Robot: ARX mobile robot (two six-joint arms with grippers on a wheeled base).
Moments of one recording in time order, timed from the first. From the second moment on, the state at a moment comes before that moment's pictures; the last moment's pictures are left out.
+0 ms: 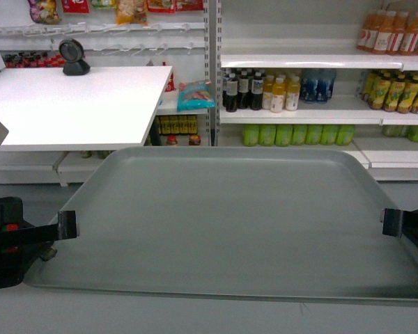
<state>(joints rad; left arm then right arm) -0.25 1.37 0.51 0.11 -0.10 -0.31 0.22 1.49 0.51 0.34 0.03 0.32</state>
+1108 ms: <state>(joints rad) -0.25 1.37 0.51 0.11 -0.10 -0.31 0.22 1.49 0.51 0.34 0.03 0.32</state>
